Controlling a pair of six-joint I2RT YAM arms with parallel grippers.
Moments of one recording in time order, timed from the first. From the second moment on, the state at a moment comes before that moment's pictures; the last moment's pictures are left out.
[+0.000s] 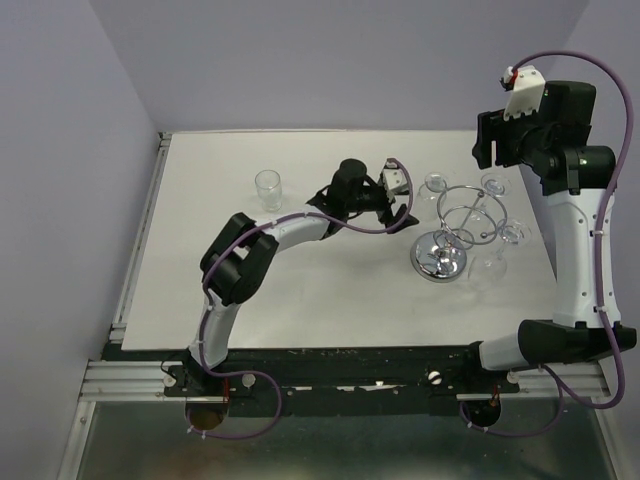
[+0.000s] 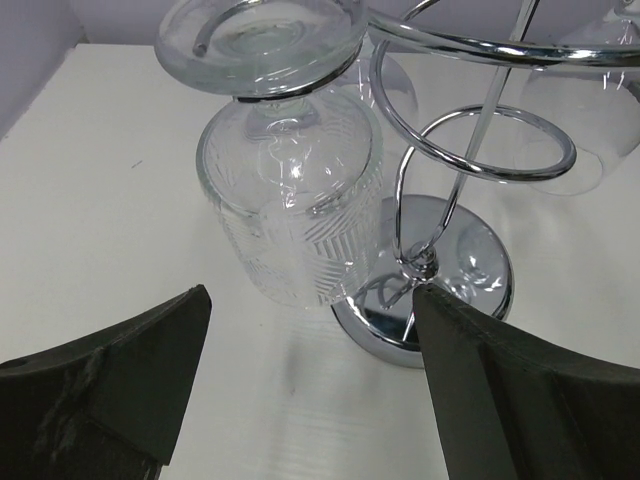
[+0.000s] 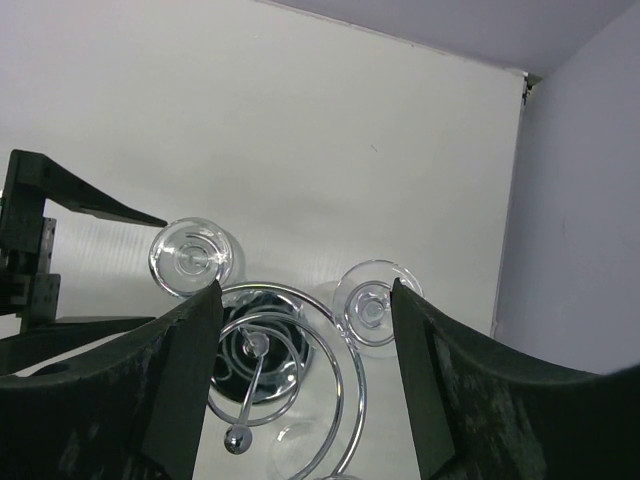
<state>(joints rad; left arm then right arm) -0.74 2.07 1.50 0.42 0.67 0.17 0.00 1.43 1.90 -0.99 -0.12 -0.24</state>
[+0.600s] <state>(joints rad) -0.78 2.23 1.65 0.59 0.61 0.06 0.00 1.42 1.85 -0.99 -0.12 -0.24</state>
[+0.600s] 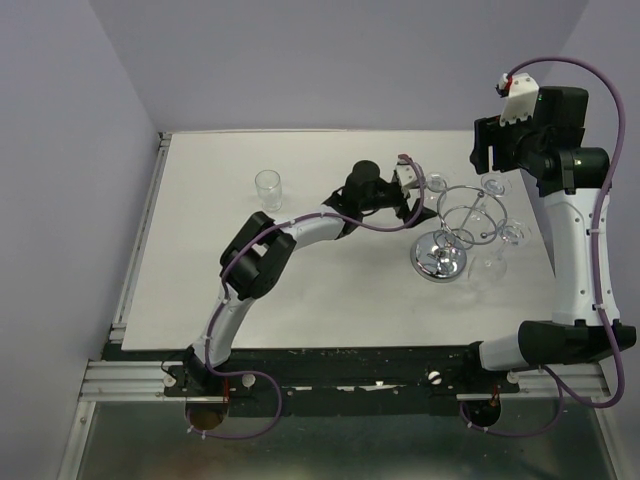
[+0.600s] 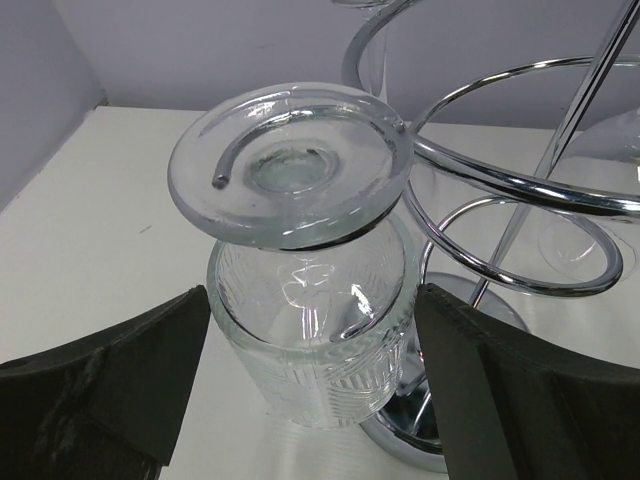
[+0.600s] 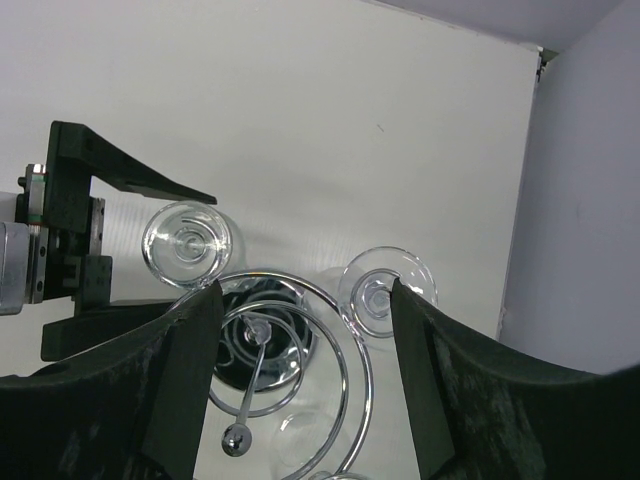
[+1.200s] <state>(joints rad) -0.78 2.27 1.69 0.59 0.63 0.07 0.00 1.44 1.84 -0.99 -0.12 -0.24</state>
